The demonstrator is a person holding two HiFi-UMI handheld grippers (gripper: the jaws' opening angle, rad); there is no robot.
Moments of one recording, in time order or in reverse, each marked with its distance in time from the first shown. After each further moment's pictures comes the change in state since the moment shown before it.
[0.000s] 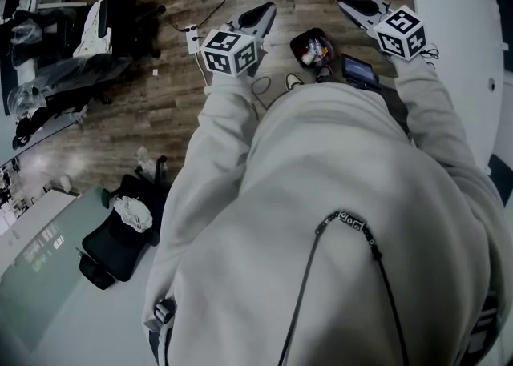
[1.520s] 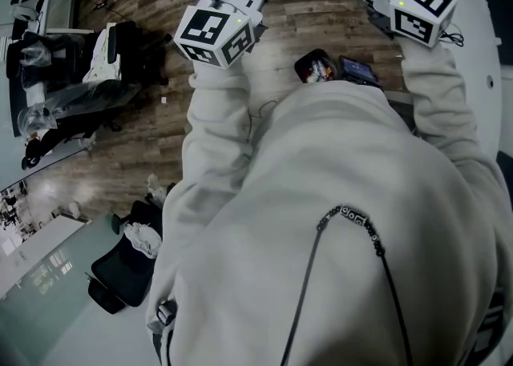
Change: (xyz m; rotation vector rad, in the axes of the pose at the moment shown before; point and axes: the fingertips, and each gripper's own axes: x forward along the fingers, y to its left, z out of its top) left arm -0.021 -0.050 0.221 0.349 -0.311 -0.092; right arm -0.044 0.045 0.231 -0.212 -0.359 0.045
